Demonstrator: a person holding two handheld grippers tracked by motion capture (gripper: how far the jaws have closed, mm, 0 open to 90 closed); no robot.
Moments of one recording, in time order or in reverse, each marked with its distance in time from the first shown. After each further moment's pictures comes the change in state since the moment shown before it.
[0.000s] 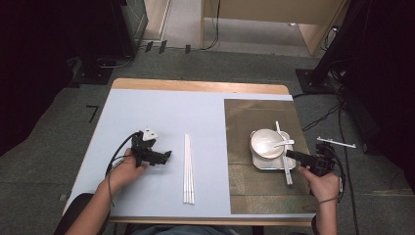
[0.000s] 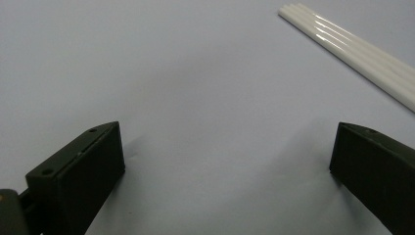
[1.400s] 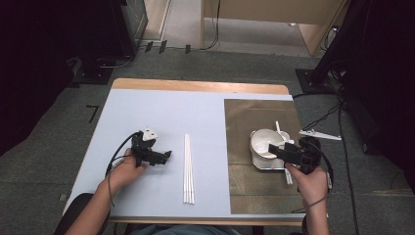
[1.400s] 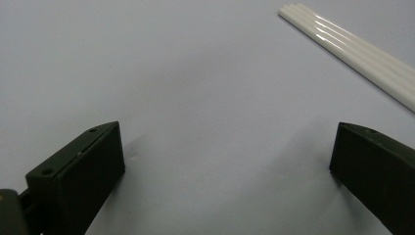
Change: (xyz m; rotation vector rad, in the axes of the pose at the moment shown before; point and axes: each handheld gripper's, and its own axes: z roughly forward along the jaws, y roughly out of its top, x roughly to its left) left arm 0.000 0.000 0.000 0.001 0.000 0.000; right arm 0.086 0.005 -0.012 -0.055 0.005 -0.217
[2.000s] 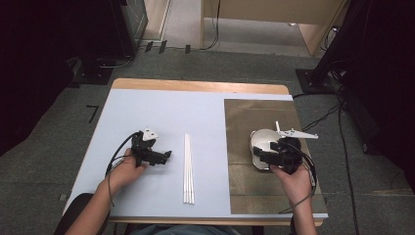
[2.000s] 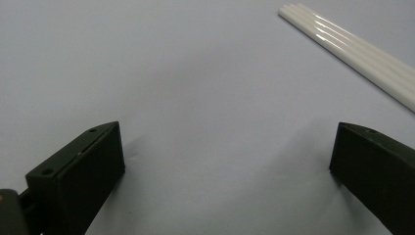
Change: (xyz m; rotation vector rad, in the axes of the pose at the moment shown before) left arm 0.000 0.000 0.000 0.000 0.000 0.000; right arm 0.036 -0.004 0.026 0.035 -0.004 -0.122
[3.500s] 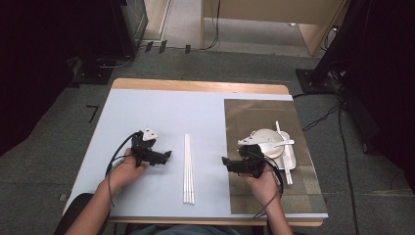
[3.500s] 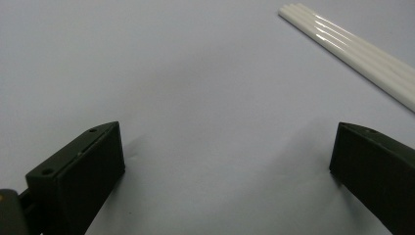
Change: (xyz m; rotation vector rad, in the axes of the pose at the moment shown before) left arm 0.000 0.000 0.000 -0.001 0.000 0.000; right arm 0.065 -0.018 0.064 0.087 0.062 -0.202
